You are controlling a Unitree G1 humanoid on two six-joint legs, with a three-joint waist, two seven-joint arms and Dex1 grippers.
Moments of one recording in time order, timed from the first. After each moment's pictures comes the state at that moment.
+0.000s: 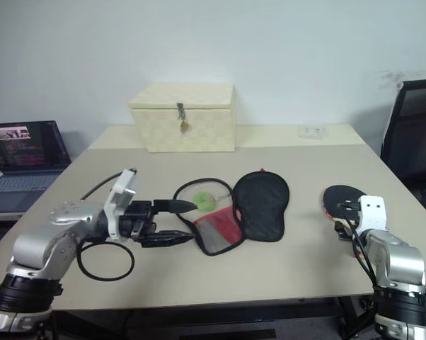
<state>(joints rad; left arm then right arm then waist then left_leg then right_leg) -0.53 0.78 0.05 -0.10 -0.67 0.56 -1.30 -0.47 -0.45 -0.37 -0.03 0.16 1.06 0.17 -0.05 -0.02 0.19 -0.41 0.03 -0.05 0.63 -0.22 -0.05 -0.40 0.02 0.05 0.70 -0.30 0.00</state>
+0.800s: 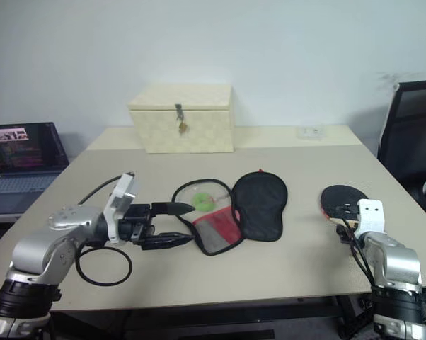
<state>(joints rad) -0.49 0.78 0.06 -0.11 -0.65 0.53 -1.27 -0.50 -0.44 -0.36 0.07 0.17 1.03 0.15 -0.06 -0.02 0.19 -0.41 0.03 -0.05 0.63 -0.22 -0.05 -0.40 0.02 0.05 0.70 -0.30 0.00</state>
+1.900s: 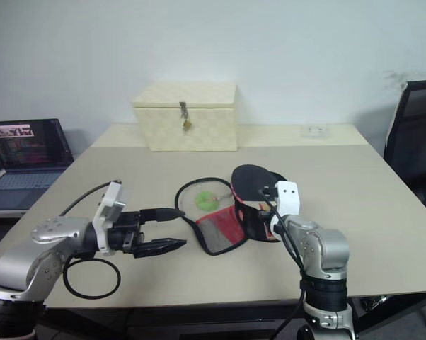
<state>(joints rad) -0.36 0.81 0.14 -0.20 -0.67 0.55 -1.21 -0.65 0.00 -0.16 -0.24 0.29 1.28 0.01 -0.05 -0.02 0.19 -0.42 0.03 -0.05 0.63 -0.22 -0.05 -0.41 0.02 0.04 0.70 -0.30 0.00</state>
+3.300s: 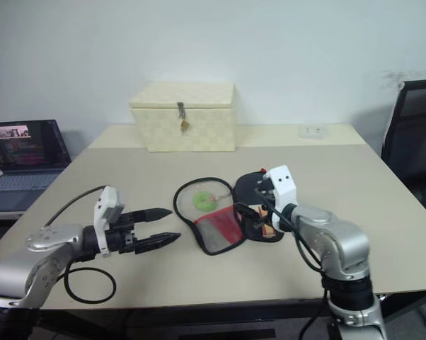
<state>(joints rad) -0.31 0.81 0.16 -0.09 -0.52 0.49 -1.02 -0.66 -0.34 -0.05 -0.40 0.53 1.21 0.44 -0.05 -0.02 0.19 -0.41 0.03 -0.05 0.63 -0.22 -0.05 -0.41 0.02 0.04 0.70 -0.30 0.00</state>
